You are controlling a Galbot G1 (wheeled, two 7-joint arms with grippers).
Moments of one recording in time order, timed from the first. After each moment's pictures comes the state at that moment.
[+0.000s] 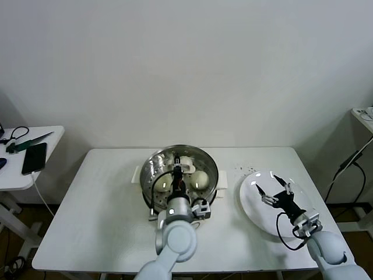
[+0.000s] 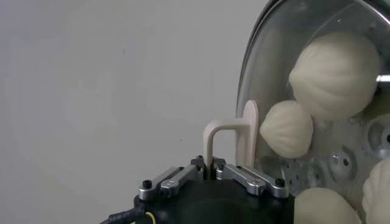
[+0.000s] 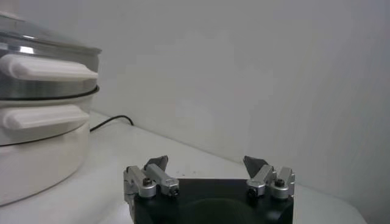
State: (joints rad) left arm 1.03 -1.49 0.08 -1.80 1.67 0.69 0.31; right arm -1.19 0.98 0.47 1.45 0.34 0.18 -0.32
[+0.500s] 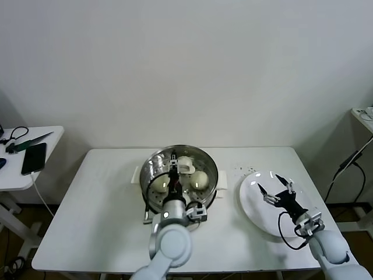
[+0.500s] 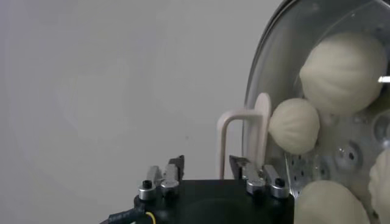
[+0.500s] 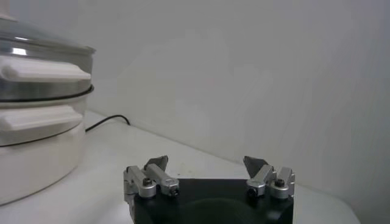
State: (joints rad) left arm 1.06 -1.45 0.08 -1.88 1.62 0.70 0.29; right arm -1.19 0.98 0.48 1.46 0.35 0.15 -0.32
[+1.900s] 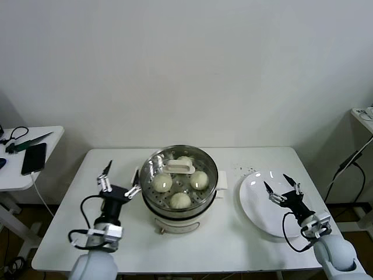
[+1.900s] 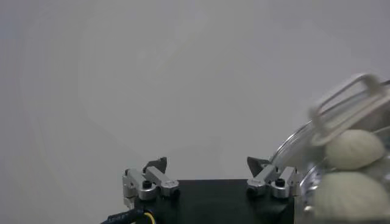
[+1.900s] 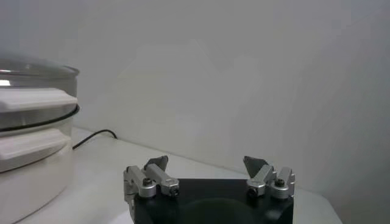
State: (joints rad) left arm 1.45 -1.35 -0.47 -2.08 0.41 0.11 -0.13; right arm -1.27 1.02 0.59 1.56 0.37 0.11 -0.30
